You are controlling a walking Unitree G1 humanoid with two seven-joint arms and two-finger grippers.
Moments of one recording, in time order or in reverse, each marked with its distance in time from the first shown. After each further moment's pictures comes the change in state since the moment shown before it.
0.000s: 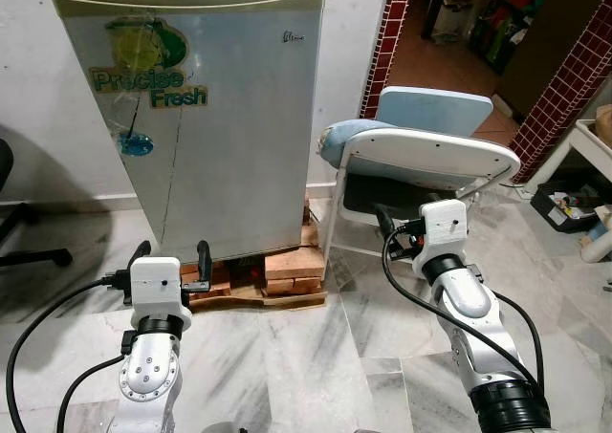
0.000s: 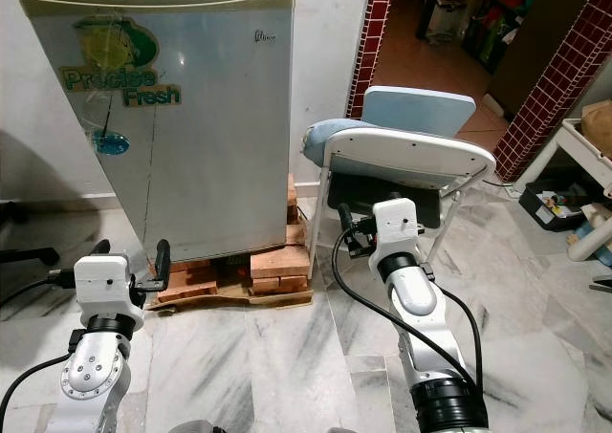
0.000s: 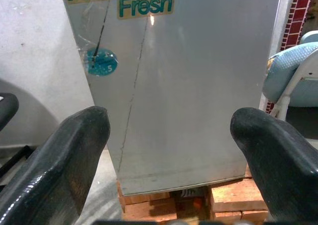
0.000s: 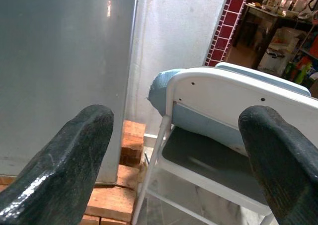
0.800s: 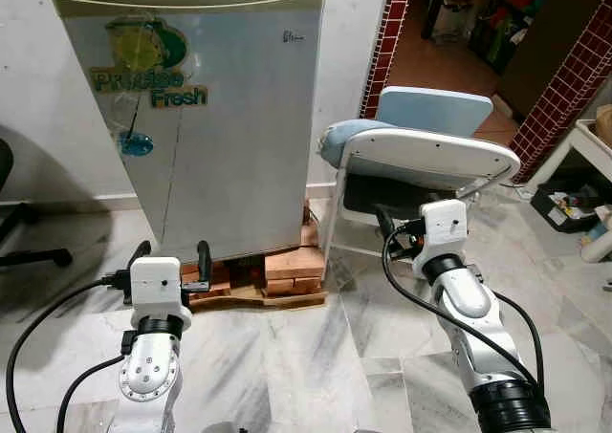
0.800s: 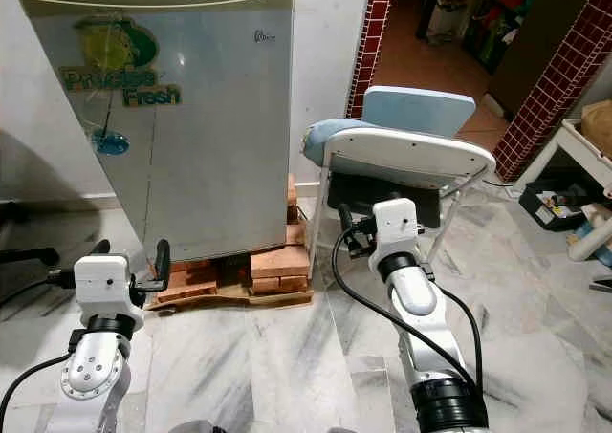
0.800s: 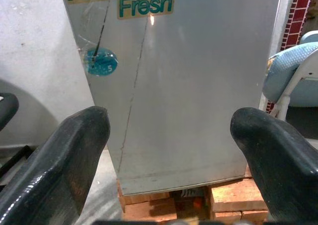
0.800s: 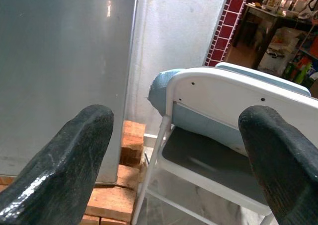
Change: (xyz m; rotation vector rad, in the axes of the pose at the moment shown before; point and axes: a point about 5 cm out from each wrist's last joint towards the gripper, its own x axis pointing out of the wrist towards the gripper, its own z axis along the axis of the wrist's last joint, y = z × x) left arm 0.000 0.000 0.000 0.000 0.000 0.000; right arm 0.000 0.000 0.000 0.000 0.000 0.000
